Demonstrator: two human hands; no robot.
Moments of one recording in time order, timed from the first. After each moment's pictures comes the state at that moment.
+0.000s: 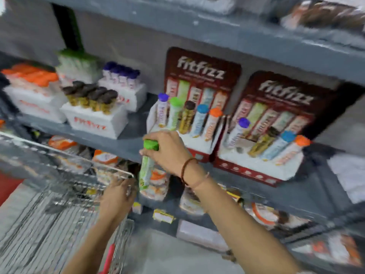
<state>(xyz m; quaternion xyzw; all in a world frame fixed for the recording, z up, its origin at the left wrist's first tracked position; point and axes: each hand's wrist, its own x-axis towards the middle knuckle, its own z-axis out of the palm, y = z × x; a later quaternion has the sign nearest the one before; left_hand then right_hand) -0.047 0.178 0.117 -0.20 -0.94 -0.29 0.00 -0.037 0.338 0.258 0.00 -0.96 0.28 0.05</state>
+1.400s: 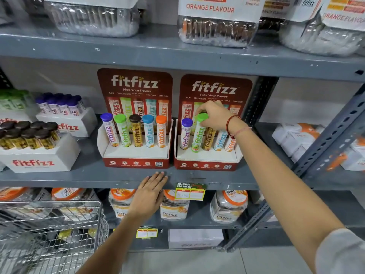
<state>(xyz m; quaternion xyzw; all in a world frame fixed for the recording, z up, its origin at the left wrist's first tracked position) -0.035 0.326 0.101 -0.53 -0.83 -0.18 0.05 0.026 0.564 0.330 -0.20 -0.97 0.13 0.06</state>
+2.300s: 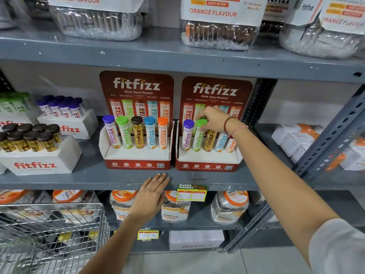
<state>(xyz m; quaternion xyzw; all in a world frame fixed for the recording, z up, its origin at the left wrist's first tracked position) -0.042 0.326 0.093 -0.53 -0.83 -0.15 0.04 0.013 0.578 0.314 -0.21 -0.97 0.13 0.01</state>
